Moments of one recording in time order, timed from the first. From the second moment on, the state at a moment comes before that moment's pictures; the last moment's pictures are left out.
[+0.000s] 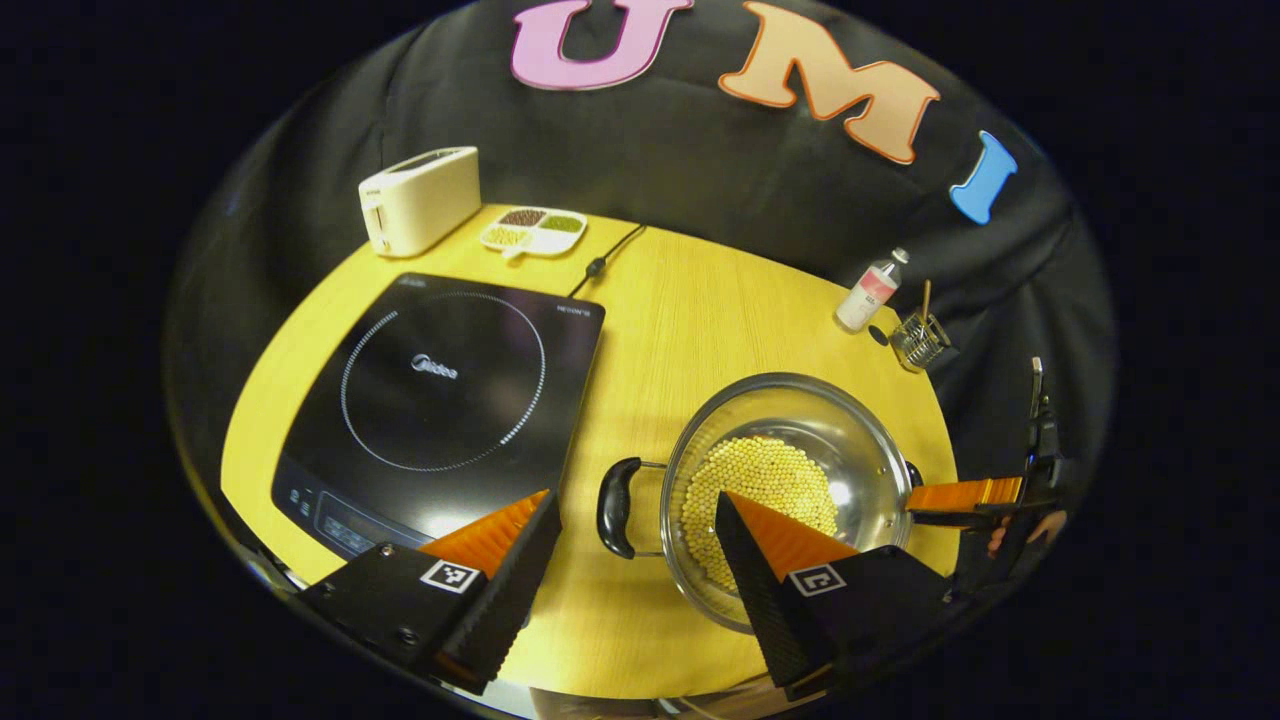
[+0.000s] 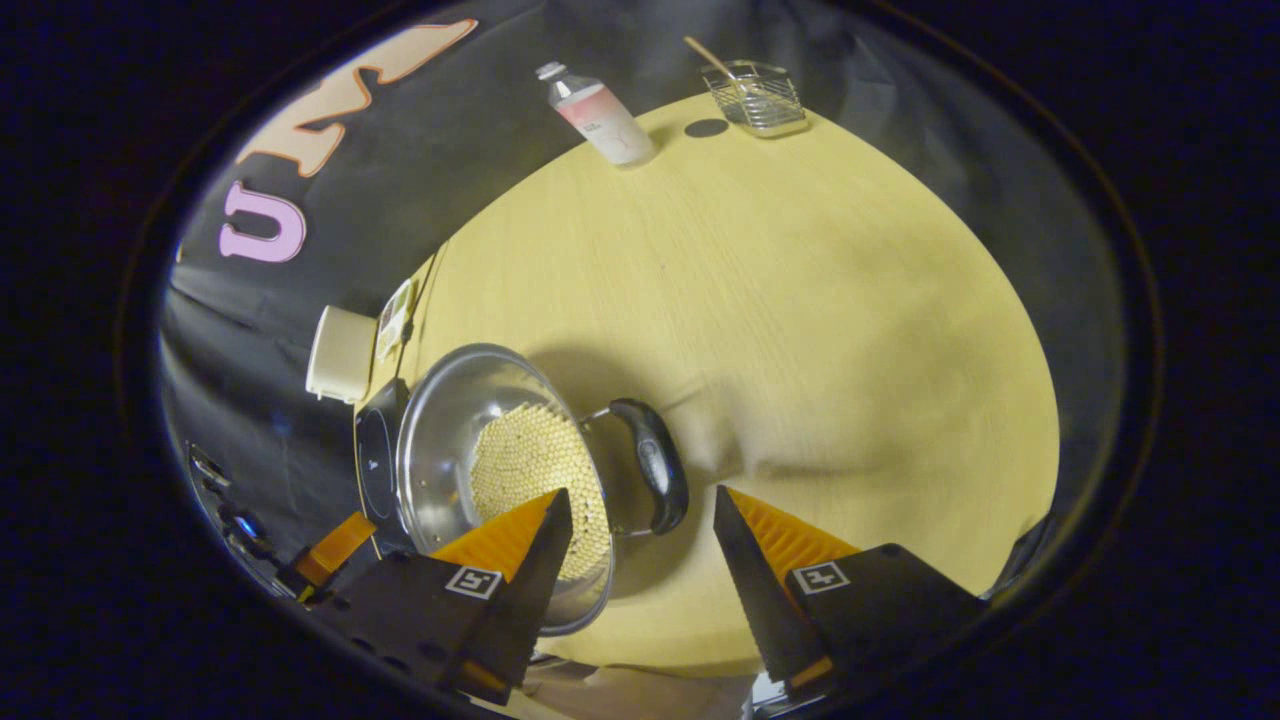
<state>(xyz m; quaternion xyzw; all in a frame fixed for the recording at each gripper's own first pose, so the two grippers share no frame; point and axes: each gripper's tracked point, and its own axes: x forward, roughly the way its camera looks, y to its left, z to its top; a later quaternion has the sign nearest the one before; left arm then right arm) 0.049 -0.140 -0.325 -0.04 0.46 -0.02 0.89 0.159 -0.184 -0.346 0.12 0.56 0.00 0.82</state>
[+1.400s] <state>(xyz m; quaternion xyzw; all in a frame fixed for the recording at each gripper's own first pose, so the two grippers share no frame) 0.053 -0.142 -0.404 -0.08 0.57 0.01 0.82 0.178 -0.173 -0.401 0.09 0.58 0.03 0.81</state>
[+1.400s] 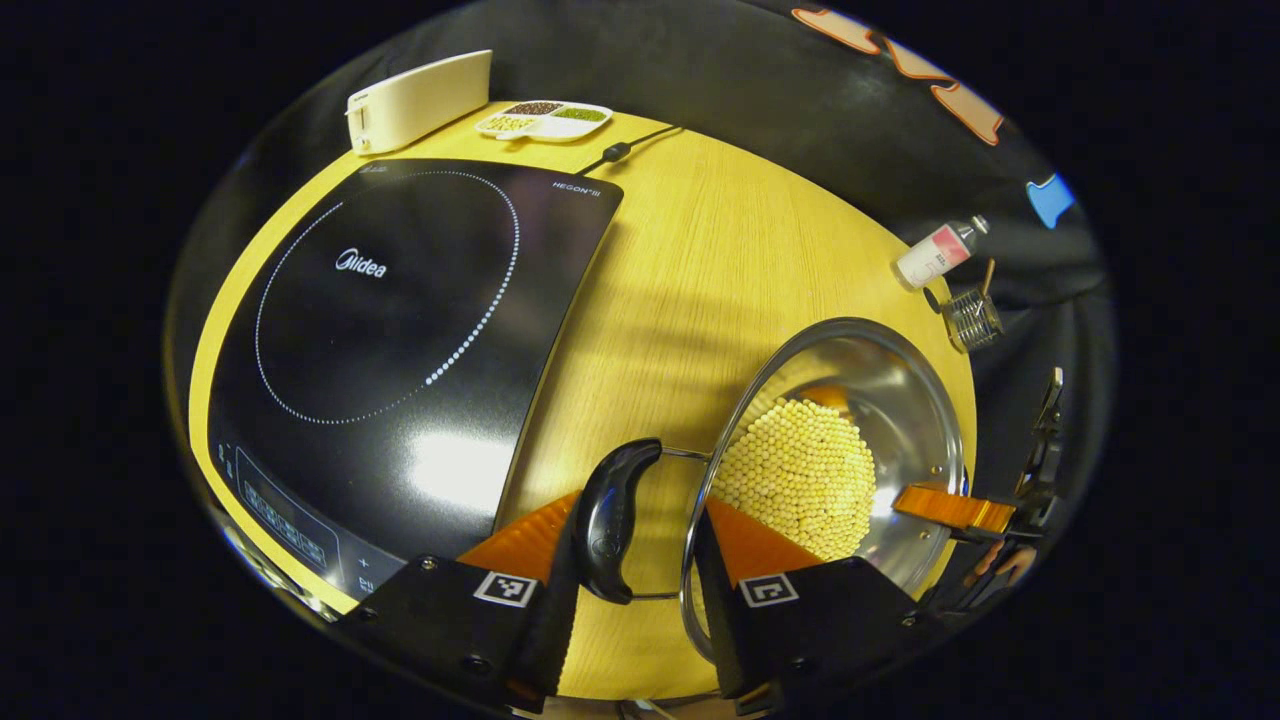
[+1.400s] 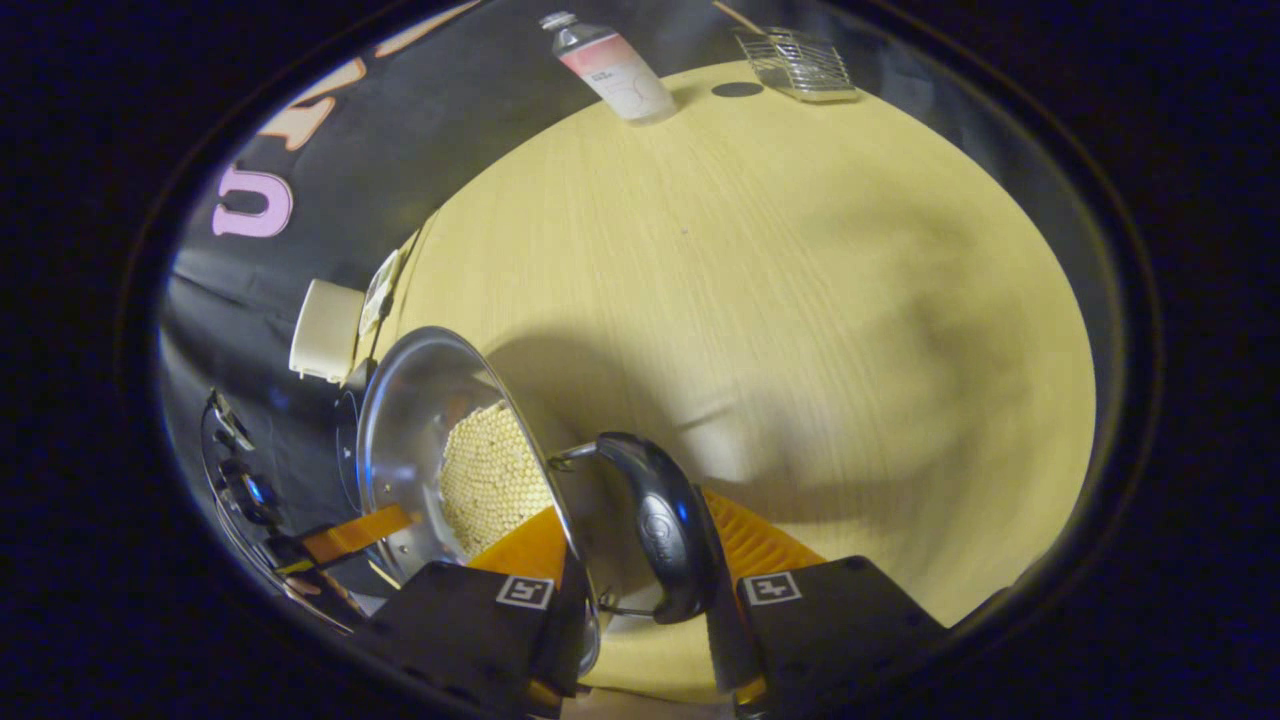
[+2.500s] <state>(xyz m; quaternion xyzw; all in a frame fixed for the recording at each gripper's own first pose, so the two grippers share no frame) 0.028 -0.084 -0.311 -0.05 0.54 -0.06 0.84 0.098 -0.093 -0.323 0.12 0.50 0.00 0.86</state>
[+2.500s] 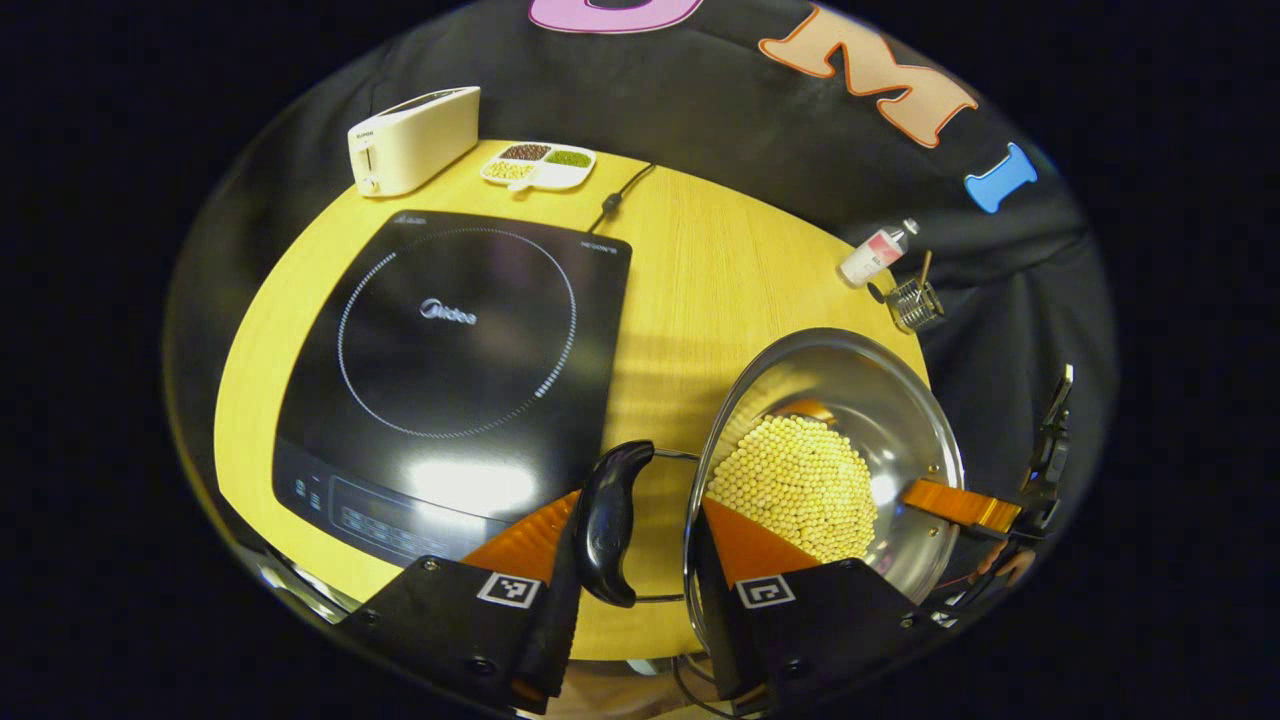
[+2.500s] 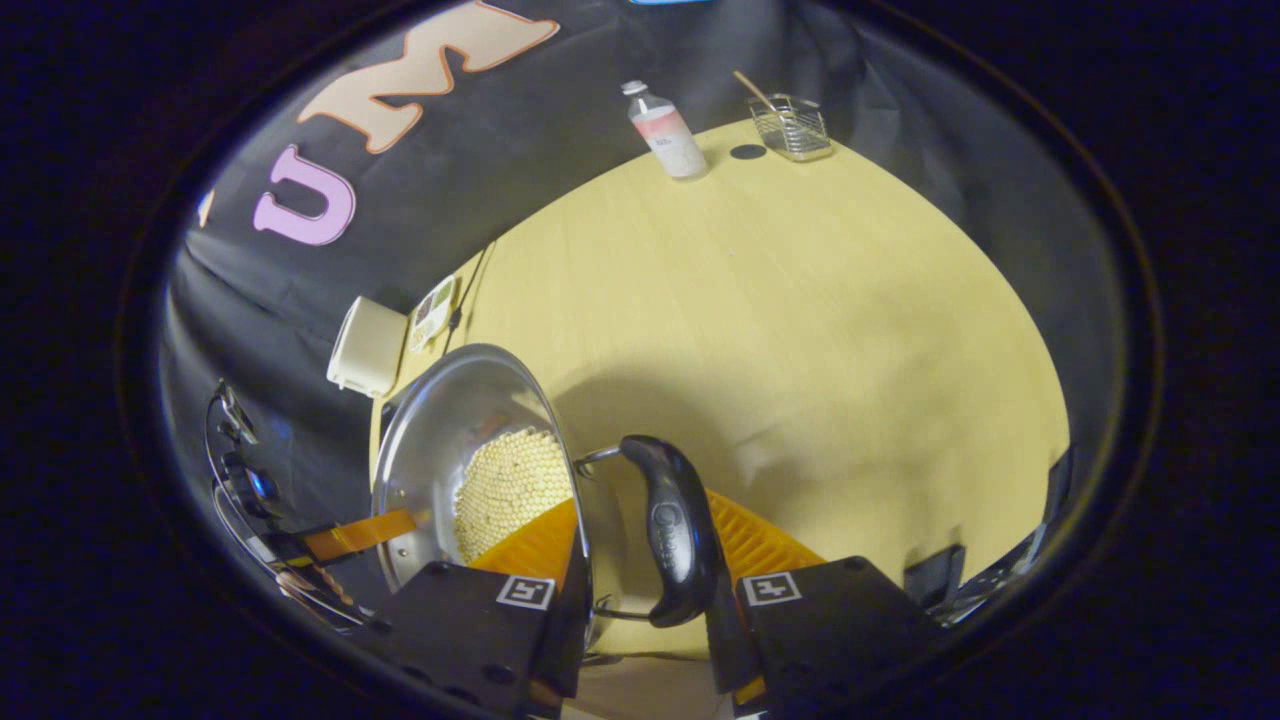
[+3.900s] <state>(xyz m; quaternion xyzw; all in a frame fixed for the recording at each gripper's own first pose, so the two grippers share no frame) 0.155 0.154 -0.298 0.00 0.44 -0.04 0.90 0.174 0.164 -0.402 0.15 0.42 0.00 0.90</state>
